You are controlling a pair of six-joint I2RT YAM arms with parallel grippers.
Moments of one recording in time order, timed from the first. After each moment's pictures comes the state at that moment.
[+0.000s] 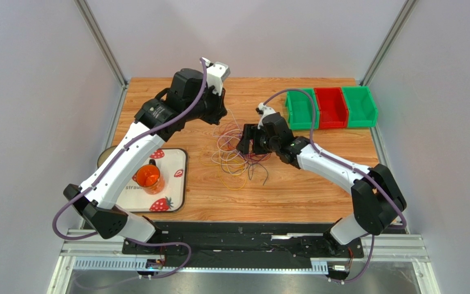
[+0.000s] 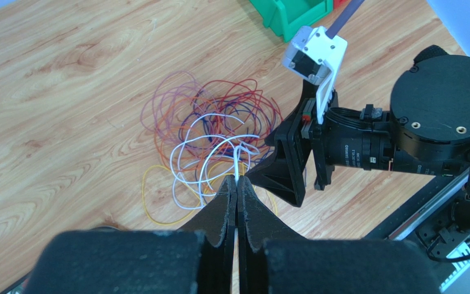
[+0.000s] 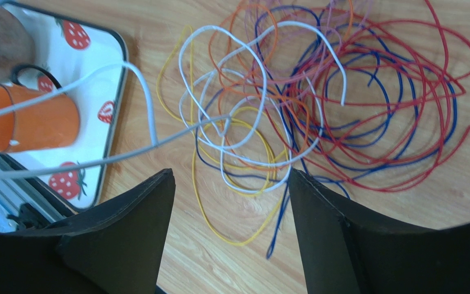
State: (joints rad) left arm -0.65 1.44 1.72 -0.80 0.05 -0.13; right arm 0.66 1.52 1.03 -0.14 -0.09 0.53
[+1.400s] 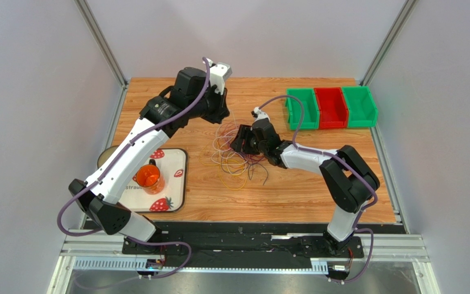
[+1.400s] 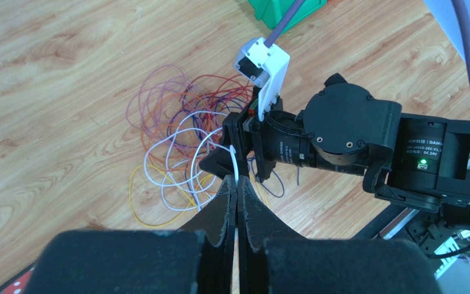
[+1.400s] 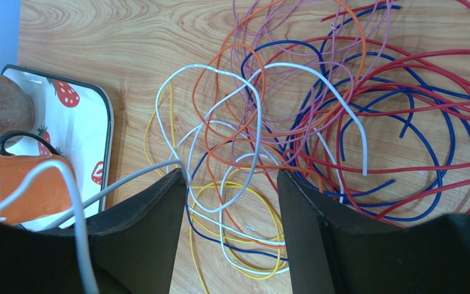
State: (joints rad) left arm -0.63 1.48 1.72 -0.78 0.11 -0.15; right arm 0.67 1.77 1.00 0.20 -0.03 0.69
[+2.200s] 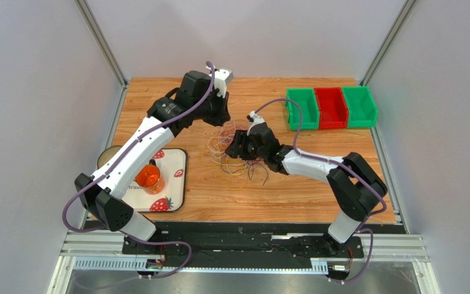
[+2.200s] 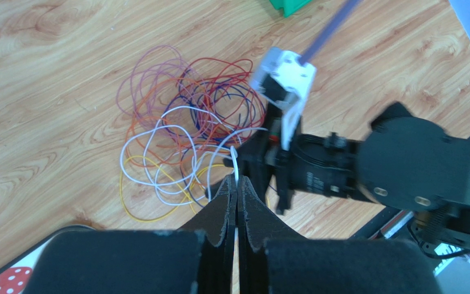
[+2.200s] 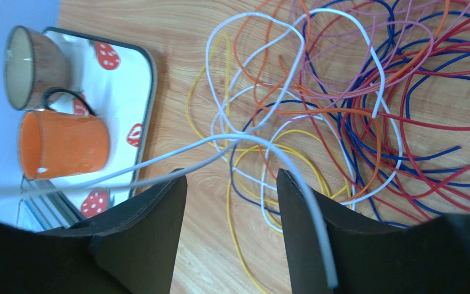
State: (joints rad) left arm -0.61 1.51 1.65 -0.75 0.13 -0.17; right arm 0.73 1.70 0.96 0.19 -0.07 0.71
